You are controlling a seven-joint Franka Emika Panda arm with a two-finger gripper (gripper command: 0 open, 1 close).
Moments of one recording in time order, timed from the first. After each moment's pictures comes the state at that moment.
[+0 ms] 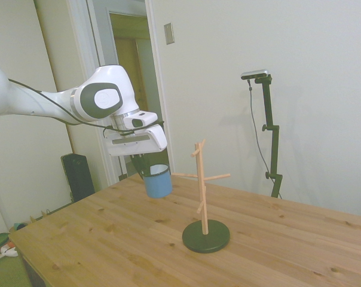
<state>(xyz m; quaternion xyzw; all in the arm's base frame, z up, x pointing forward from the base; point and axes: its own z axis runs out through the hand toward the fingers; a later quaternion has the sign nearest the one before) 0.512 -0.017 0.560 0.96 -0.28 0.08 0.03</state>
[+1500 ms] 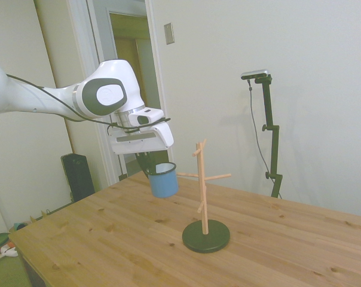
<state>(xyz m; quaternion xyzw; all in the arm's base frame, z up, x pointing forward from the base) 0.507 -0.050 0.567 0.95 -0.29 0.08 0.02</state>
